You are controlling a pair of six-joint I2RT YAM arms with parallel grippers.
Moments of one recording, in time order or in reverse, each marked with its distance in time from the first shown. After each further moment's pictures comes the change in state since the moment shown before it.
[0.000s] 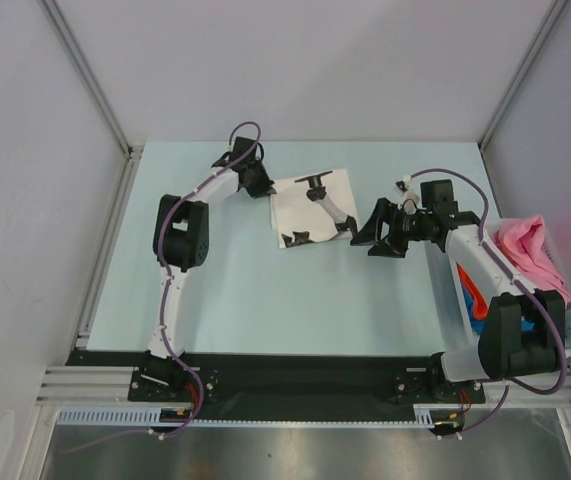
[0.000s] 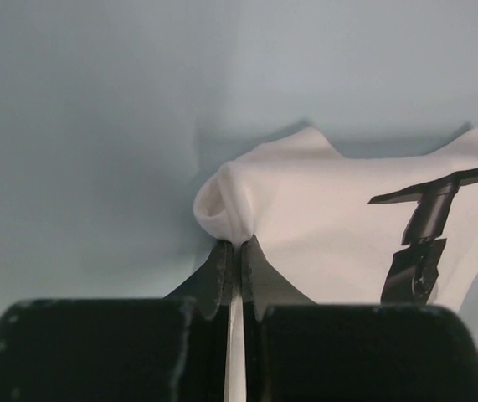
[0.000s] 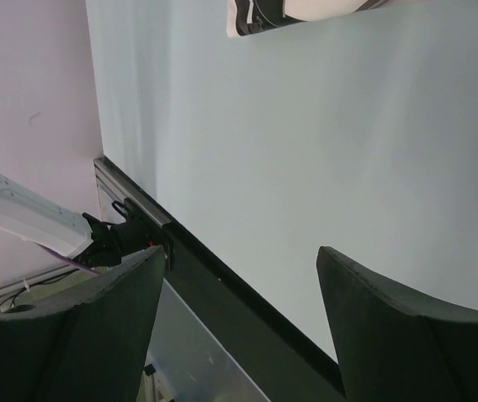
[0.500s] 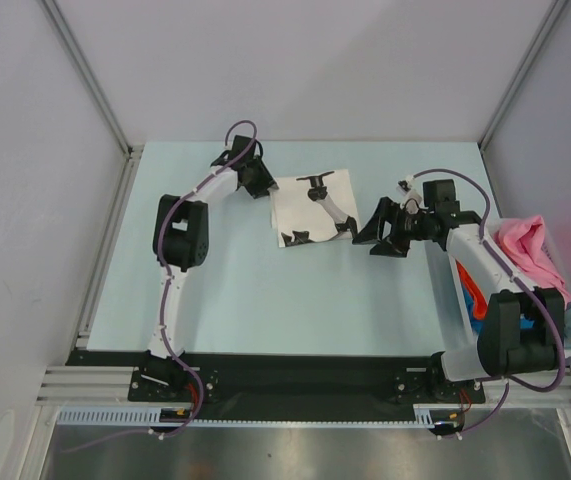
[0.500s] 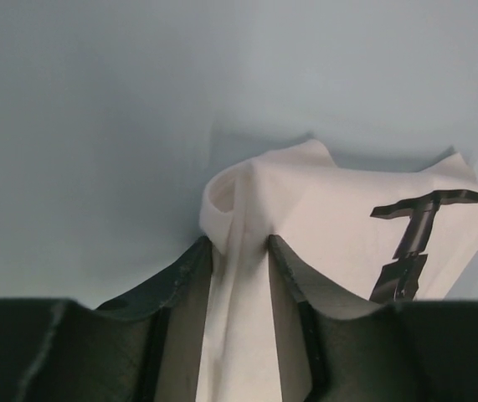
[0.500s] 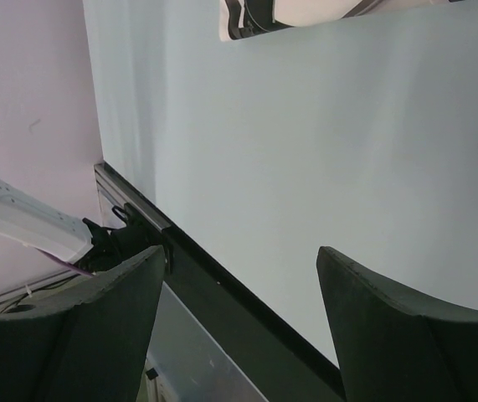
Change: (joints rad) left arm -0.002 -0.005 0.005 -0.010 -0.019 -0.058; right arm -0.022 0.011 0.000 0.004 -0.001 0.000
